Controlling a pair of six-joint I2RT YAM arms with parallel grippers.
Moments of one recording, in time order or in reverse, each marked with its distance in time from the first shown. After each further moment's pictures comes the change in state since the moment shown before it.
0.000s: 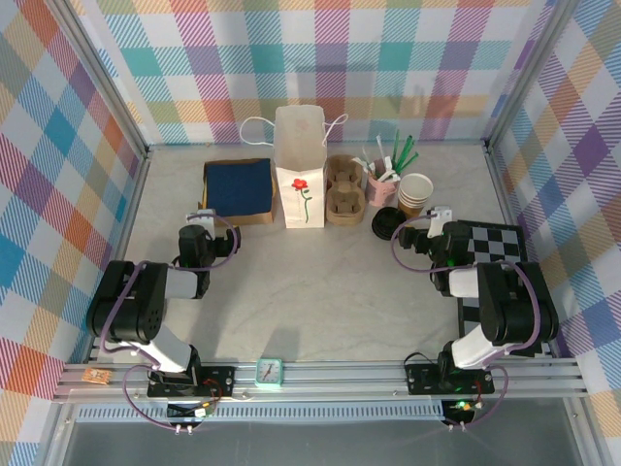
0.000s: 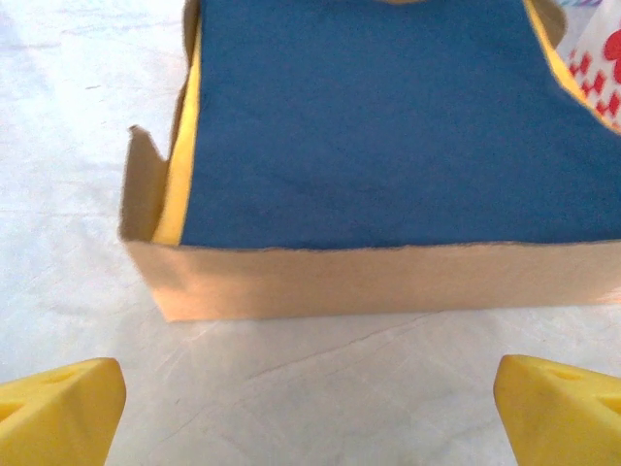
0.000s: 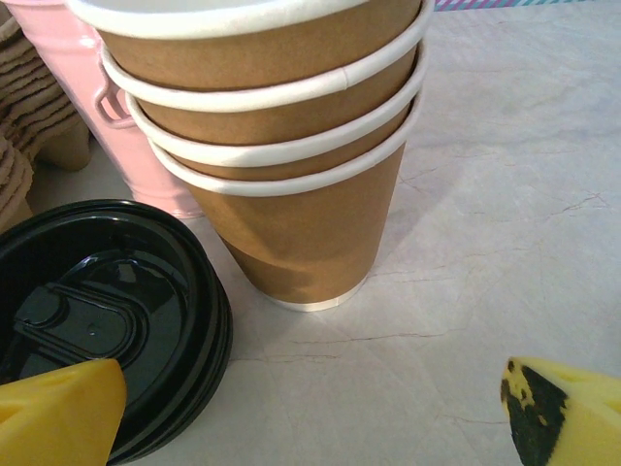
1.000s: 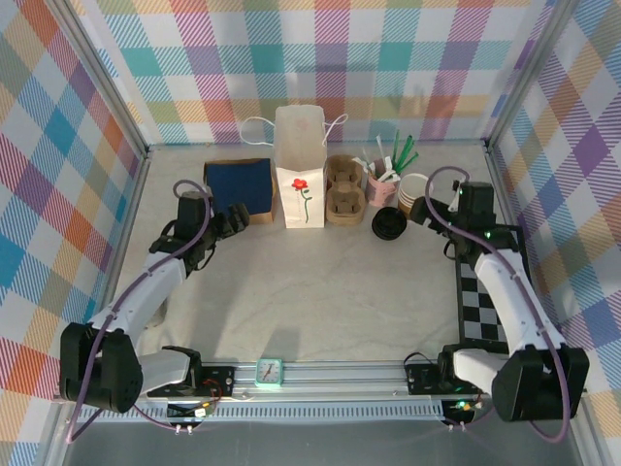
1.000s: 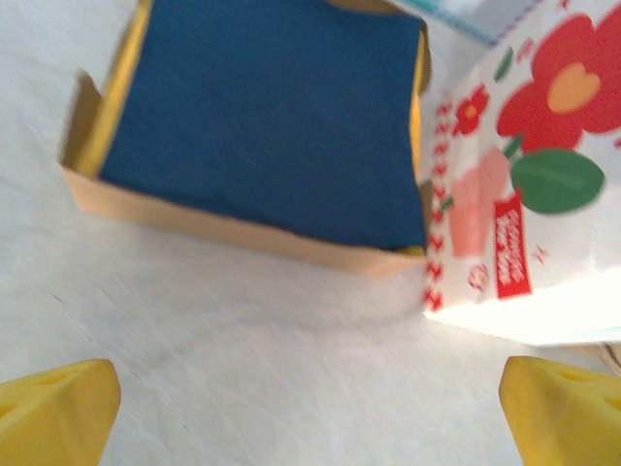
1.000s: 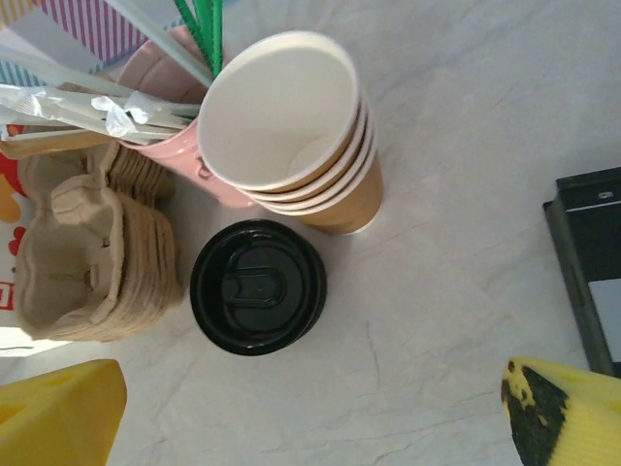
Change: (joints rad) left arm -0.124 -0.352 0.393 -0.986 0.035 -0.474; right arm 0.034 -0.362 0.579 -1.275 0.023 0.373
